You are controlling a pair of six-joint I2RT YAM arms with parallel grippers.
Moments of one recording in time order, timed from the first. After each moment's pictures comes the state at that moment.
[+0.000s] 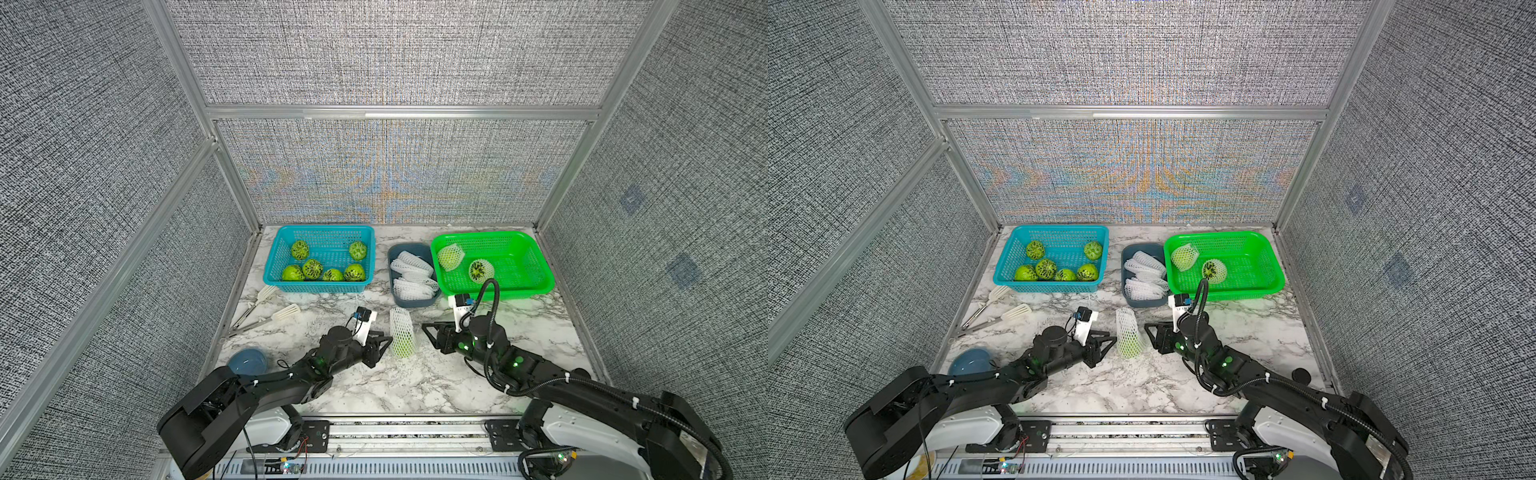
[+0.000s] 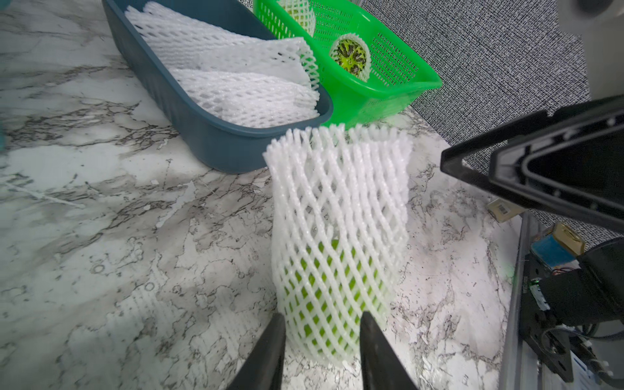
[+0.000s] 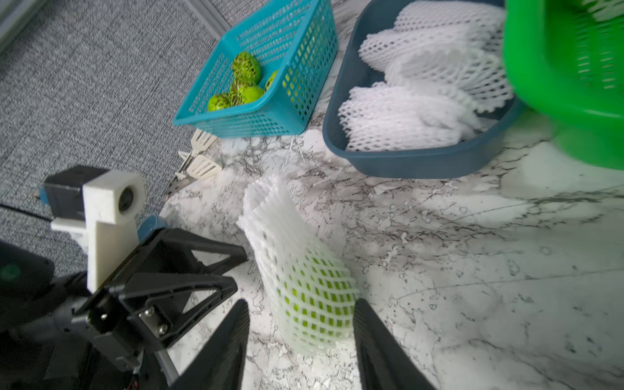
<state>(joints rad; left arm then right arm) -0.78 1.22 0.21 0.63 0.23 -0.41 0.80 1.00 0.42 0.16 0.03 0.72</state>
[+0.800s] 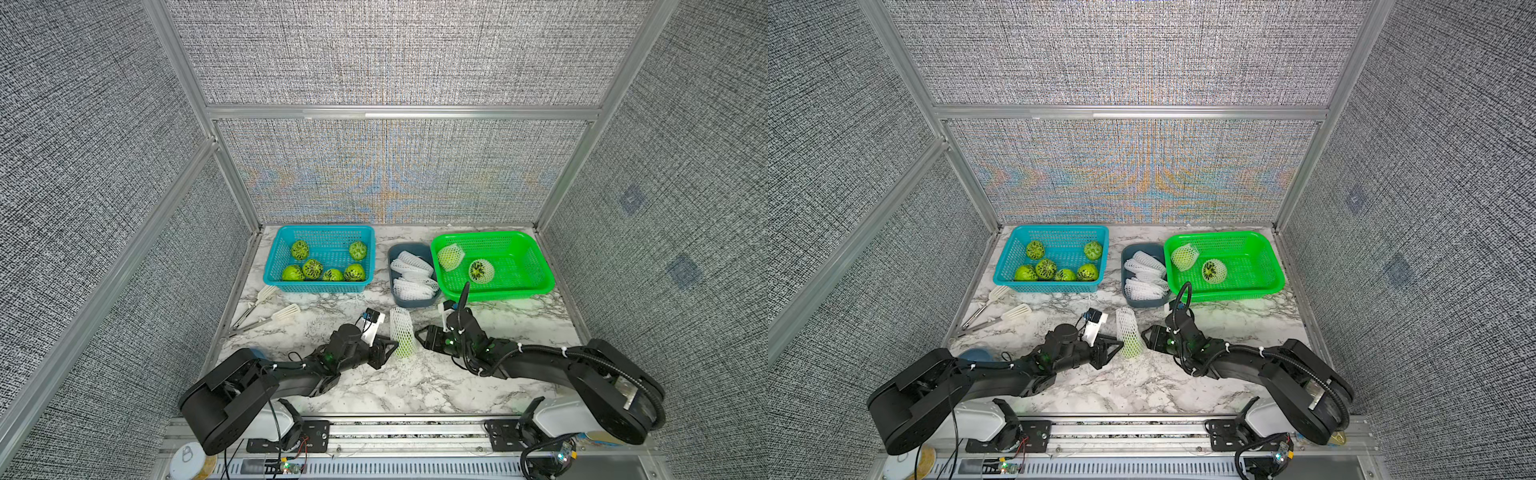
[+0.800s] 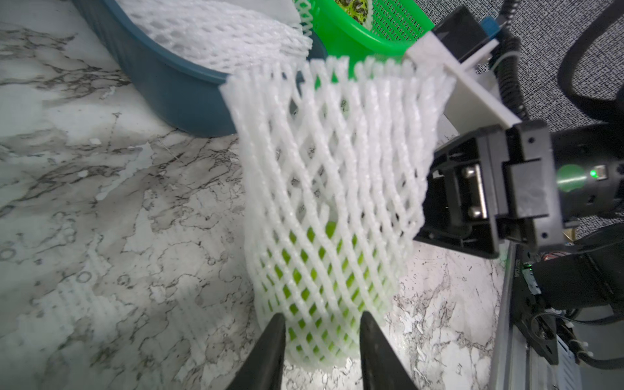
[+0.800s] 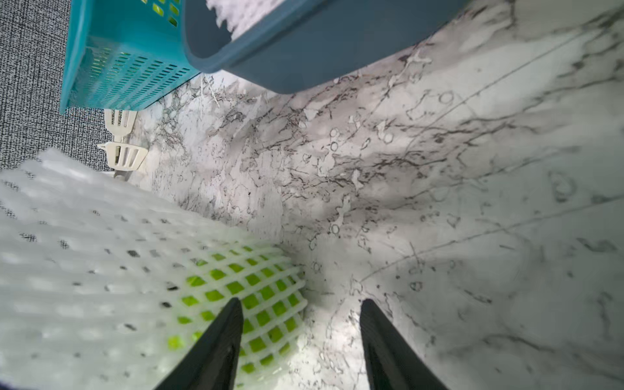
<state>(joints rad) -0.81 1.38 0.26 0.65 0.27 -0.44 0.75 1.43 0.45 0.30 -0.12 0.91</state>
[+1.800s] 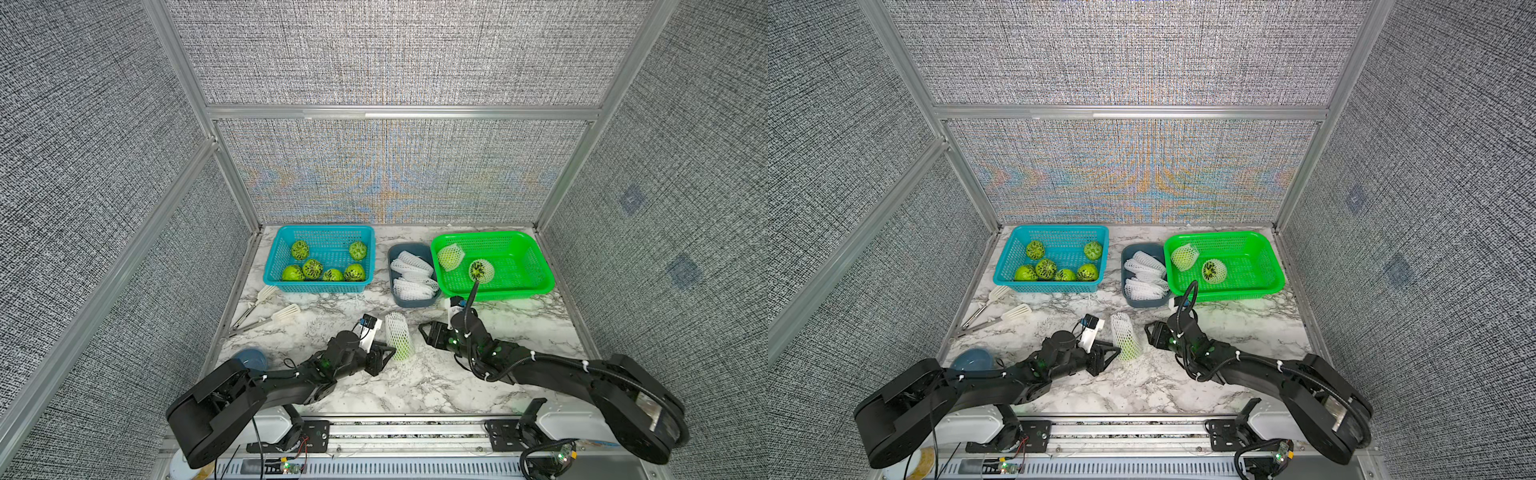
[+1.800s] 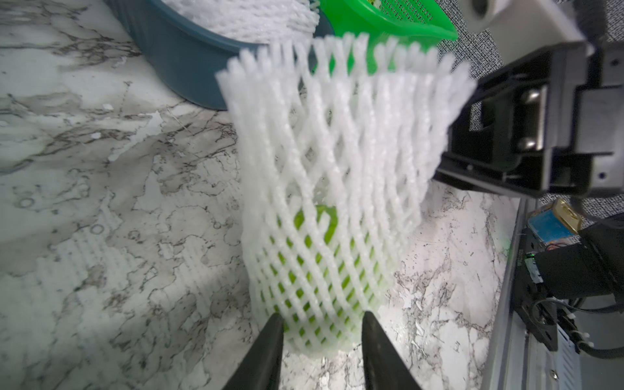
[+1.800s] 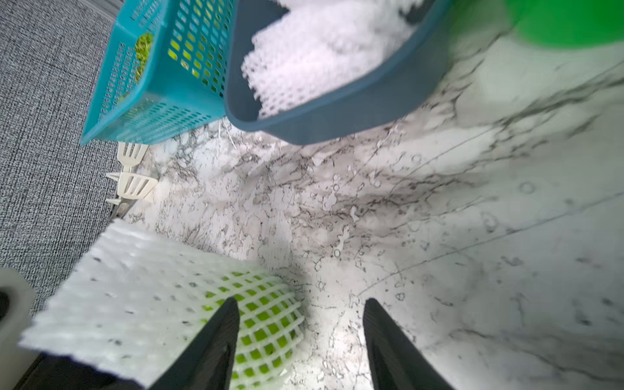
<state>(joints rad) -0.84 1.27 0.21 0.58 0.21 -0.47 0.78 1.25 0.45 0.20 0.07 0.86</state>
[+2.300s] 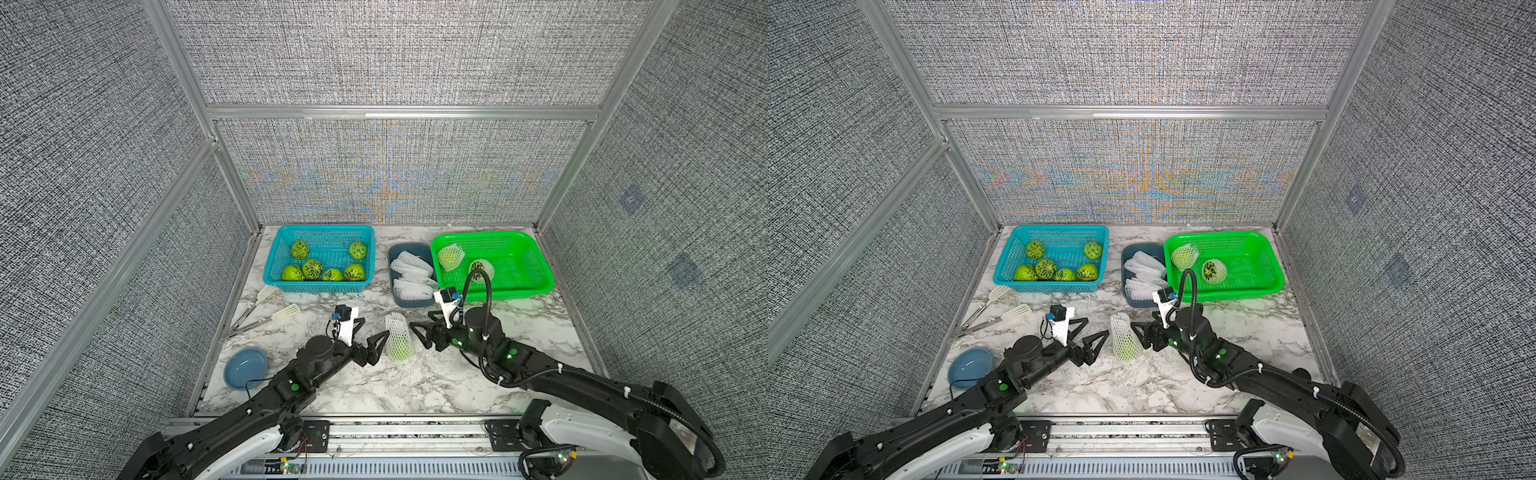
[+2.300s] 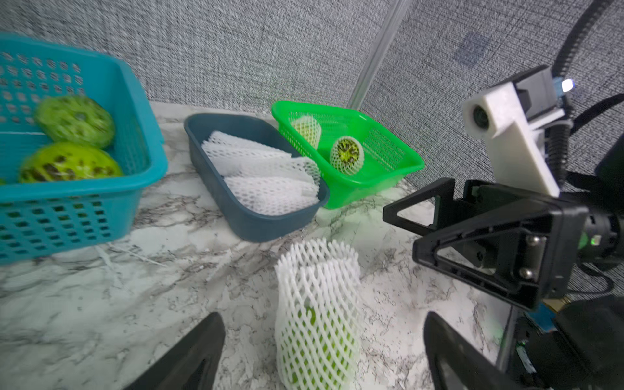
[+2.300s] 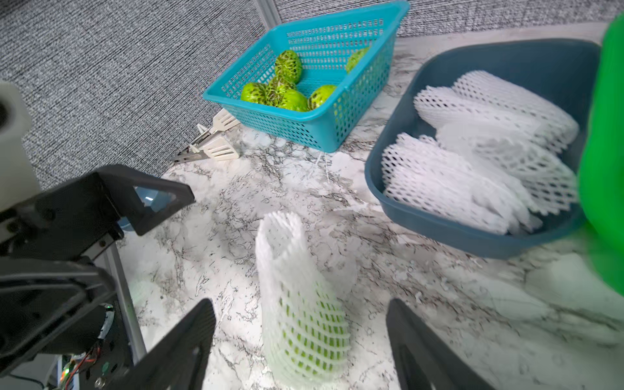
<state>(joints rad) -0.84 0.70 0.23 0.29 -0.03 -0.40 0.81 1.12 0.54 0.20 -0.07 0.37</state>
